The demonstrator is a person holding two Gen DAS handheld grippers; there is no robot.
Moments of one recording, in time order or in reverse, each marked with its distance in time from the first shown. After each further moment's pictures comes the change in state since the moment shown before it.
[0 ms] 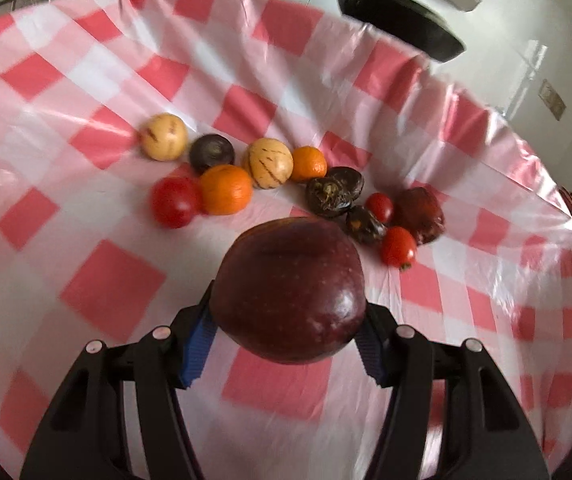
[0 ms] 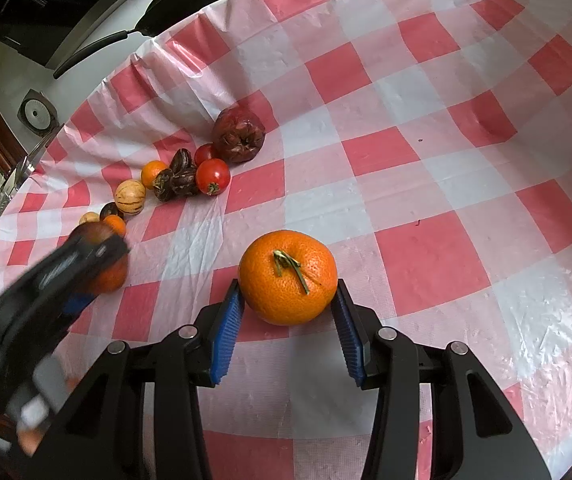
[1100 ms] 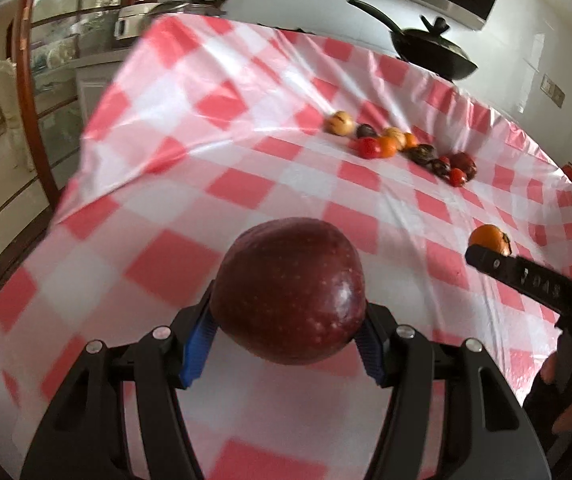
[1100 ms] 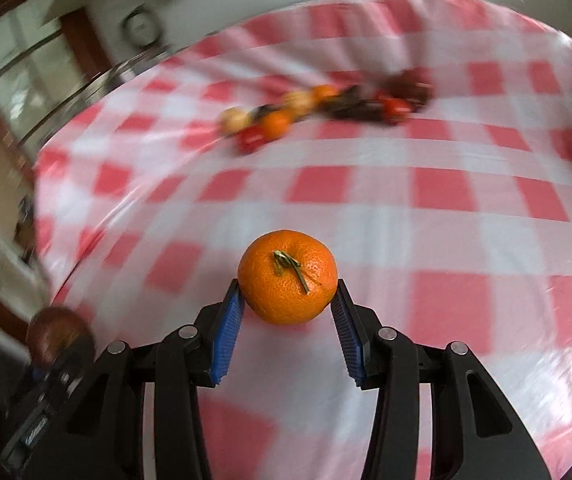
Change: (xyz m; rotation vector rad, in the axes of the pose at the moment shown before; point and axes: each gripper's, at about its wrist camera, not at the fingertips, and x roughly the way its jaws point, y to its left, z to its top) left arm -0.198 0.155 -0.113 0.022 -0.045 0.150; right arm -0.066 0.140 -0.114 -0.363 0.092 0.208
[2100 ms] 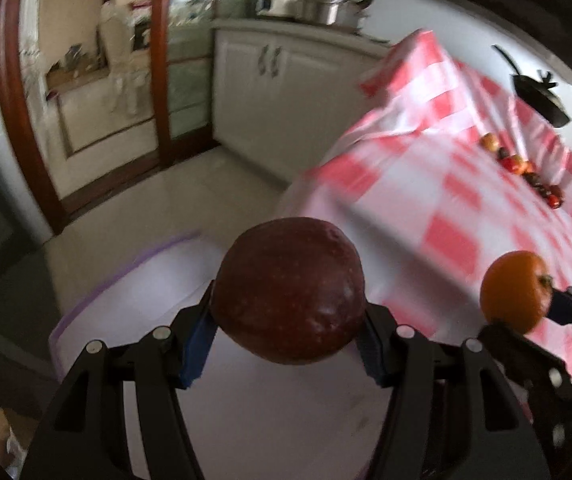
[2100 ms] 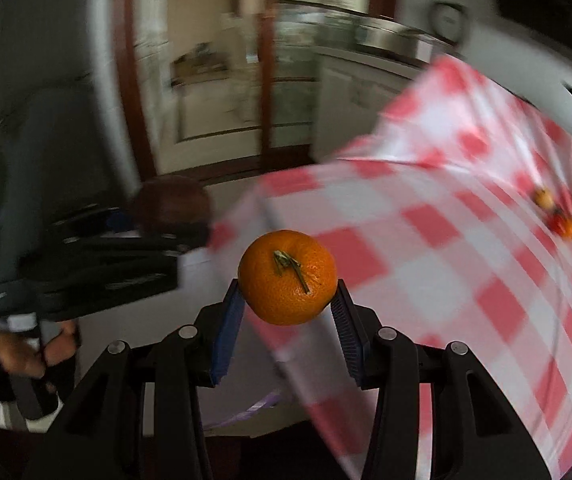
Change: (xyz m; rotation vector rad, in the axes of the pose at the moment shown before) left arm -0.120 0.212 -0.109 -0.239 0.023 0.277; right arm -0.058 0.276 -0.177 -0.854 0.036 0.367
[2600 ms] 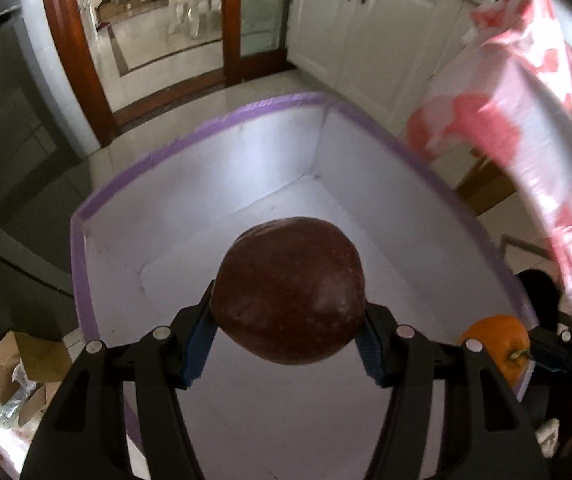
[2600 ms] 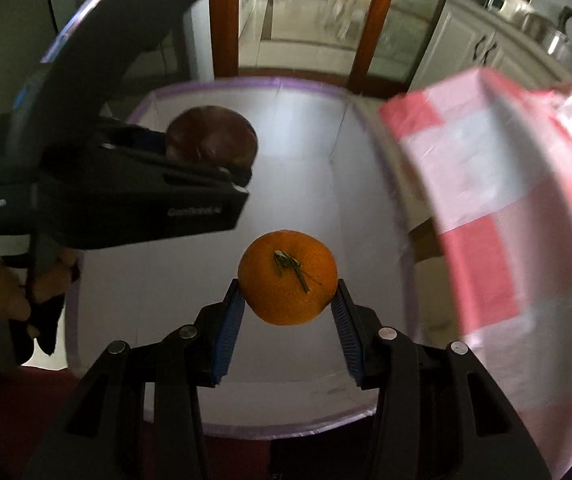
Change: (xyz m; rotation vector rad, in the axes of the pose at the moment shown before) left arm 0.058 0.082 -0.068 -0.142 0.238 0.181; right arm 0.116 0.073 -0.042 -0.204 0.340 0.154
